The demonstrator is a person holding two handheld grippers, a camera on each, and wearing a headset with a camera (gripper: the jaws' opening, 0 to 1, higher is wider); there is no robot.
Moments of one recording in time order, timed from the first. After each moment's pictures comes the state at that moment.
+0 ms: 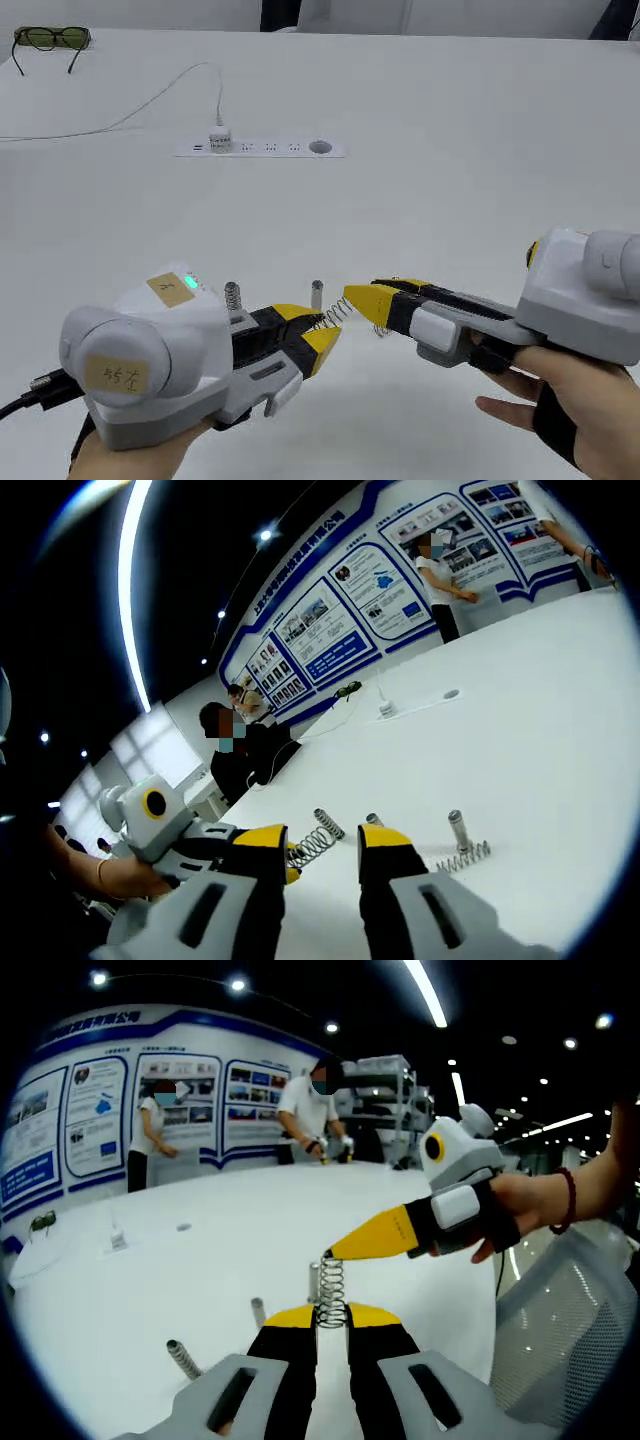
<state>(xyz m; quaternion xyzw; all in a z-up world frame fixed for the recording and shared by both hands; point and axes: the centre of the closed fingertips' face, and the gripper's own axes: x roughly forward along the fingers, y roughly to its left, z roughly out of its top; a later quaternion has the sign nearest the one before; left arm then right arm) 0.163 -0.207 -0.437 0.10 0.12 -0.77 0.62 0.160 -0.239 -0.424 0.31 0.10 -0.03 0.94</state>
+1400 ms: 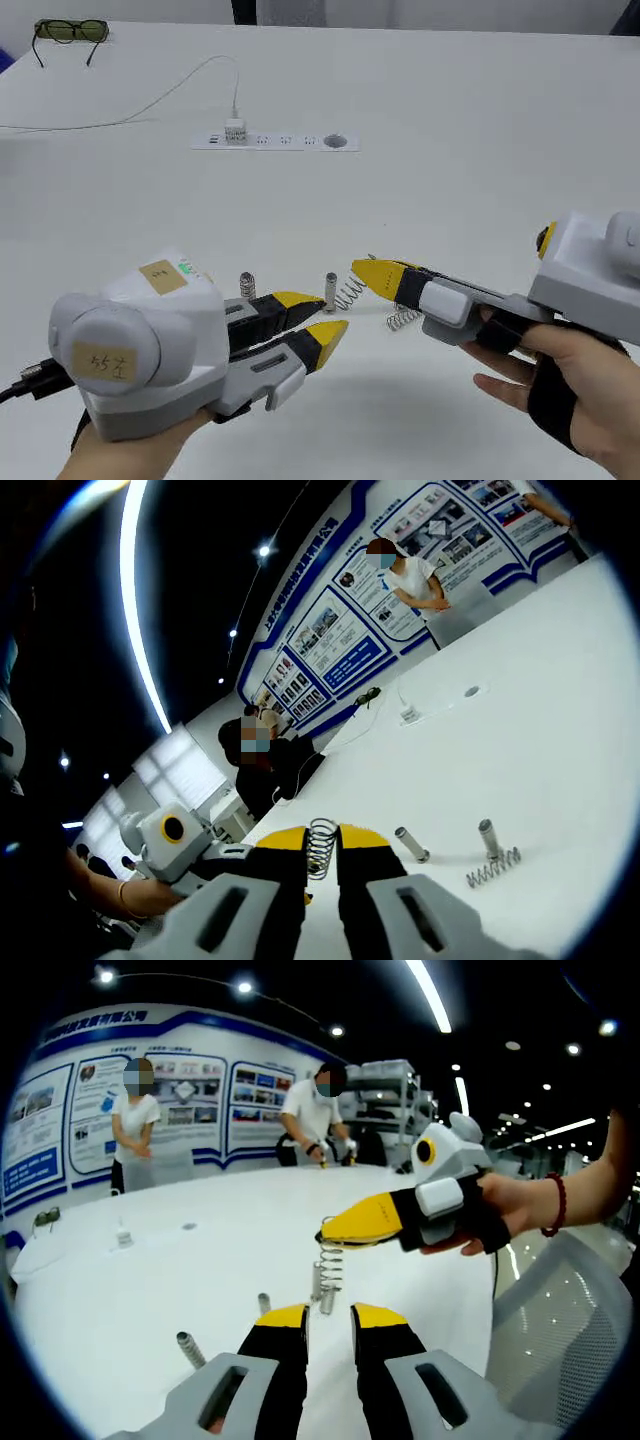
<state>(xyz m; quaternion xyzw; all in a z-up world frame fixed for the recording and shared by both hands) 0.168 -0.195 -0.437 0.10 0.13 -0.77 0.62 0.171 -0.235 -0.402 0.32 0.07 0.00 0.94</state>
